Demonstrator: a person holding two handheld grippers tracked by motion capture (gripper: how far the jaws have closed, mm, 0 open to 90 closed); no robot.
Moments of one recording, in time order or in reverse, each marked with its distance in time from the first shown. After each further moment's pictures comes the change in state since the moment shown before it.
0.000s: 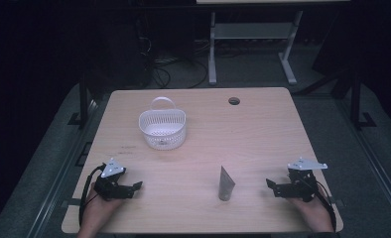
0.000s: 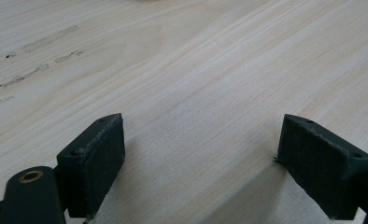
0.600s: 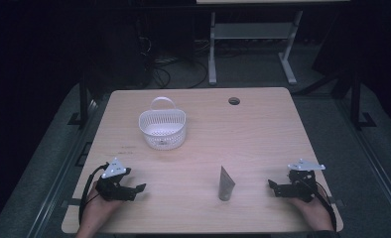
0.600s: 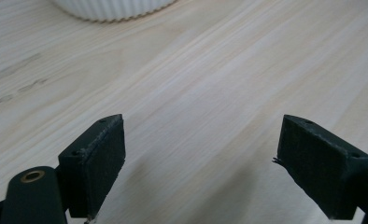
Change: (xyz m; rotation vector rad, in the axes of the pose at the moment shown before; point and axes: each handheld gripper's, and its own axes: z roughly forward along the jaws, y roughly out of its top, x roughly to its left) left arm -0.013 0.014 -0.008 -0.010 -0.100 0.055; right arm -0.012 -0.013 0.016 0.032 -0.055 0.018
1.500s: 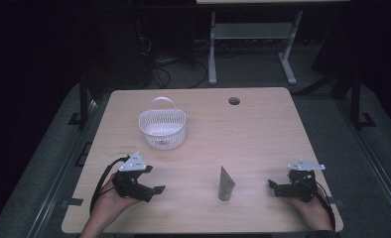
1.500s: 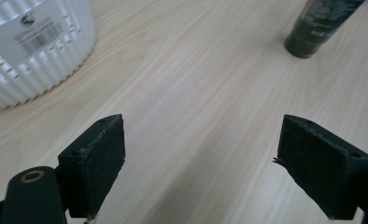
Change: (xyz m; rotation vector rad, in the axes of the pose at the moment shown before) left arm -0.046 0.061 -0.003 0.027 -0.178 0.097; right arm 0.000 0.000 0.000 0.000 0.000 0.001
